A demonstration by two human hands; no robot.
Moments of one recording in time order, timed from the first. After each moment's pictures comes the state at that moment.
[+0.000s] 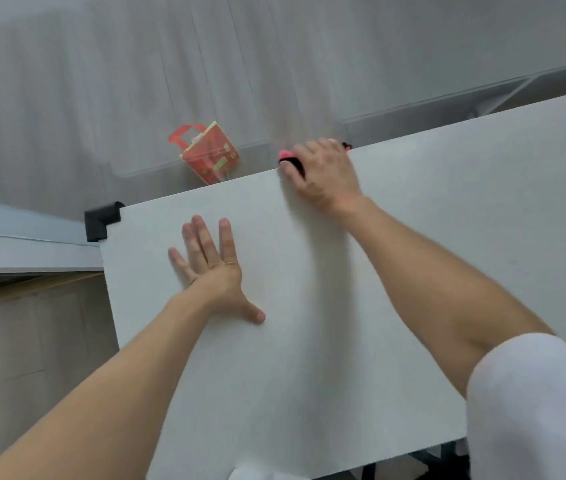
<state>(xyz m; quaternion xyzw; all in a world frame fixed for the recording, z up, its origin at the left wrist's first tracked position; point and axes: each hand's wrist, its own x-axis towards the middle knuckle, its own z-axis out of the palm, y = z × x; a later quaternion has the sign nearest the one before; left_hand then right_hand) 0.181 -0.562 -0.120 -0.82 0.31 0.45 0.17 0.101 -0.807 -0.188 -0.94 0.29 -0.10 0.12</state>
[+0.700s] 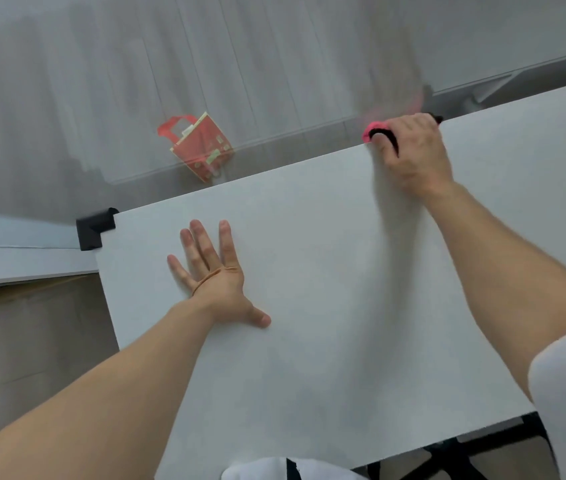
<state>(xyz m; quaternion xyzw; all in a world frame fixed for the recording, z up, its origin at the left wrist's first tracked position) 0.183 -0.560 -0.124 -0.82 0.29 0.48 0.13 0.007 -0.907 -0.182 -0.91 0.39 -0.09 0.10</state>
